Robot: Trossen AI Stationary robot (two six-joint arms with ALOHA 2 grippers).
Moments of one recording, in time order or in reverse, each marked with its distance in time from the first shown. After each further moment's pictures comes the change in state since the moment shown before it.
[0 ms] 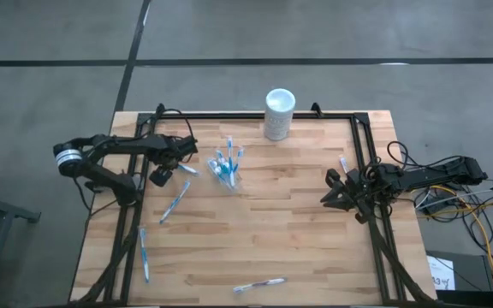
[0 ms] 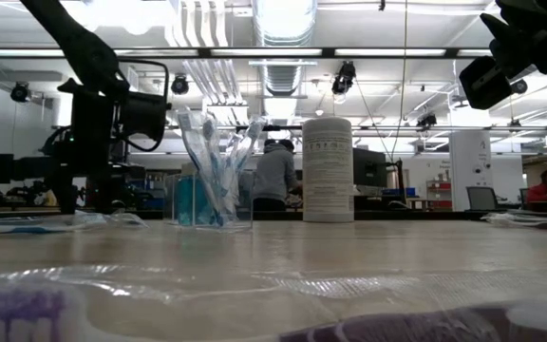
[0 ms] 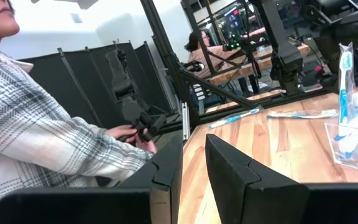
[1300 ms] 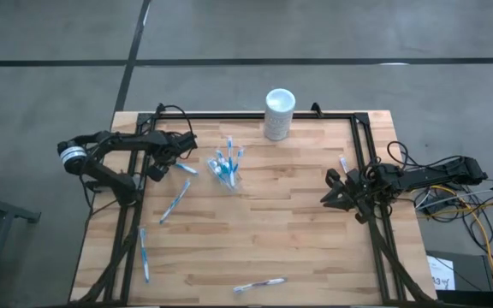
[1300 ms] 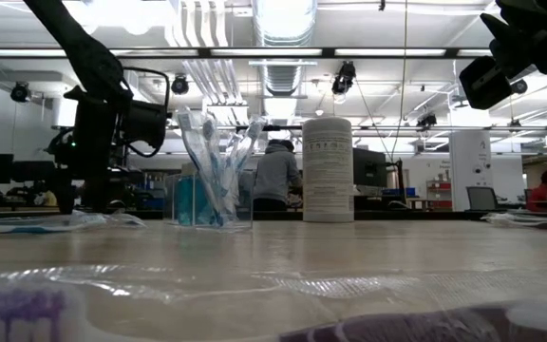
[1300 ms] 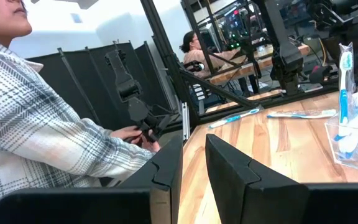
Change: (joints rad) left arm 0.069 0.046 0.011 0.011 -0.076 0.114; right arm 0.000 0.000 0.000 0.000 0.000 0.000
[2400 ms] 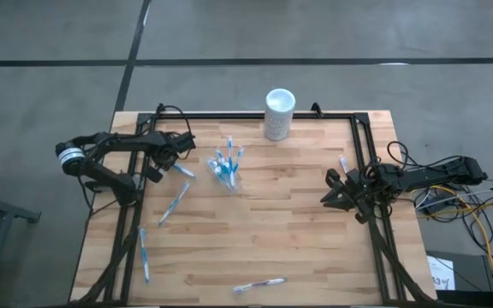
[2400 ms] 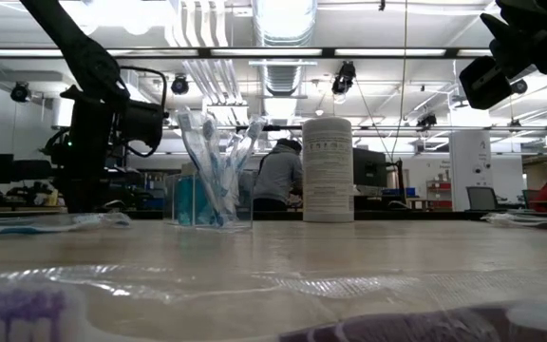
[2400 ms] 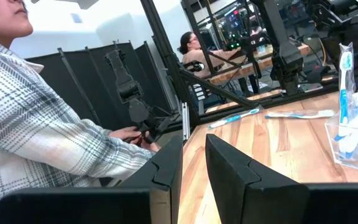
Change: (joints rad) left arm 0.000 0.002 -0.017 0.004 0.041 0.007; right arm 0.000 0.000 0.000 0.000 0.000 0.000
